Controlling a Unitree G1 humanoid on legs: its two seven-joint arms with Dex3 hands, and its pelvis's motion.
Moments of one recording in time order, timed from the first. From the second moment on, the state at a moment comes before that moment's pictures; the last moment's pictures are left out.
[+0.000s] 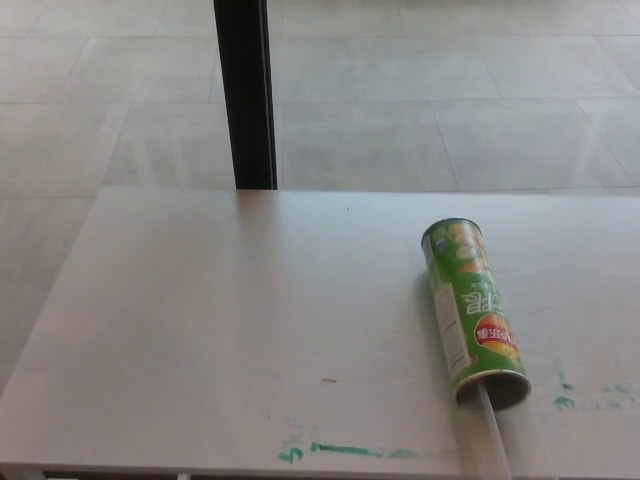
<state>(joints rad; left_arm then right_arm) 0.37 0.52 0.48 0.50 -0.23 0.21 -0.15 0.12 -0.57 -0.47 1.06 0.16 -0.20 0.17</state>
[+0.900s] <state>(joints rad) 0.35 0.53 0.47 0.52 -0.23 0.21 -0.15 0.12 -0.58 -0.45 1.06 0.17 -0.19 0.16</state>
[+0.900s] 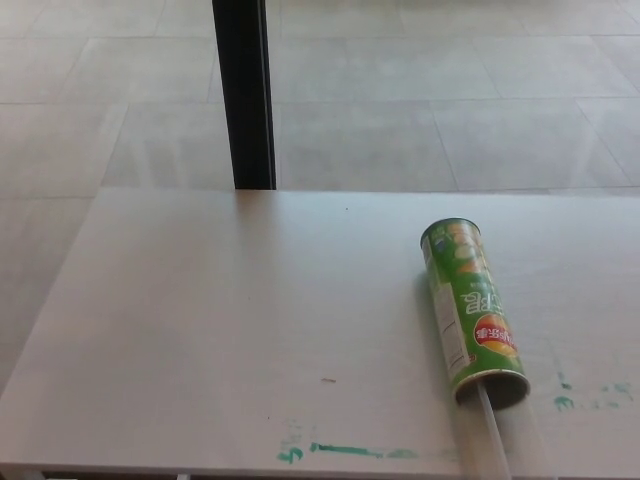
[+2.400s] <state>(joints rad) 0.37 0.53 0.47 0.50 -0.22 0.24 -0.15 0.13 -0.59 -0.45 1.09 0.17 -0.20 0.15</state>
